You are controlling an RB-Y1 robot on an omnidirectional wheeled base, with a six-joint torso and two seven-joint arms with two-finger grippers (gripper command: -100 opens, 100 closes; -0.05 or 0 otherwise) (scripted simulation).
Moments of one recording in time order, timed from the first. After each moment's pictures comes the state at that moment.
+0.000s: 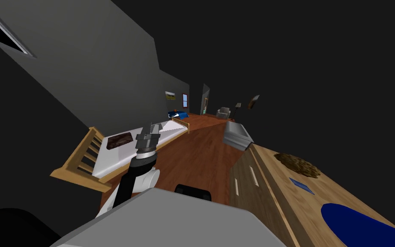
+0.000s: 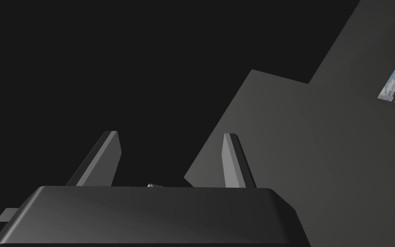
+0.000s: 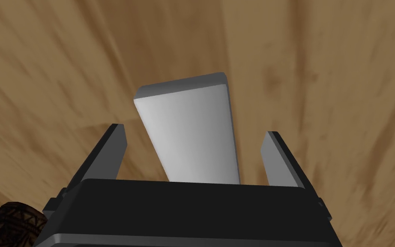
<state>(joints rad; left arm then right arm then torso) 0.52 -0.04 0.02 -2.40 0.01 -0.60 -0.16 1.24 -1.04 0.03 -0.66 0.53 -0.97 -0.23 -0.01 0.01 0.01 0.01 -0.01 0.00</state>
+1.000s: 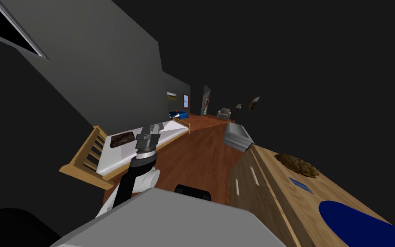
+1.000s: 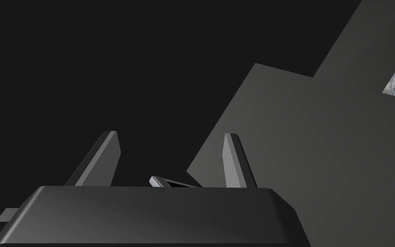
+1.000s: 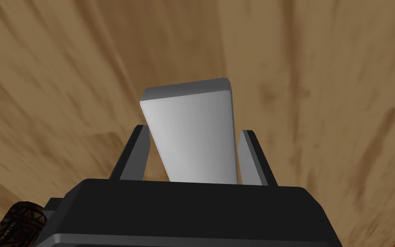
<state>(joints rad) 0.52 -0.04 0.03 -2.40 0.01 -0.60 -0.16 1.23 -1.06 0.06 -0.64 0.50 -0.96 -0.23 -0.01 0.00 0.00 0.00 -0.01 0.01</state>
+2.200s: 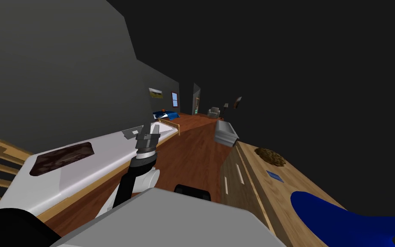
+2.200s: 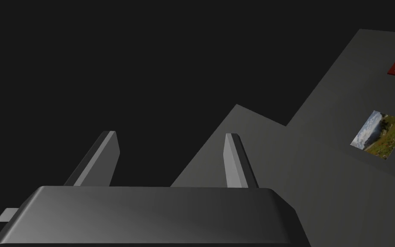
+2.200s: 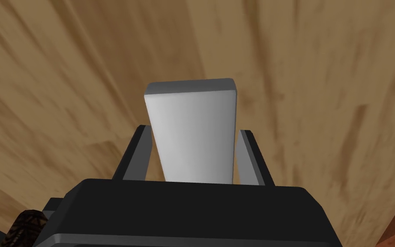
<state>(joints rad) 0.52 -0.04 0.03 -2.40 0.01 -0.60 -0.16 1.43 -0.88 -0.26 -0.93 0.82 -0.94 -0.22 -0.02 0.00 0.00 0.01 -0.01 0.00</state>
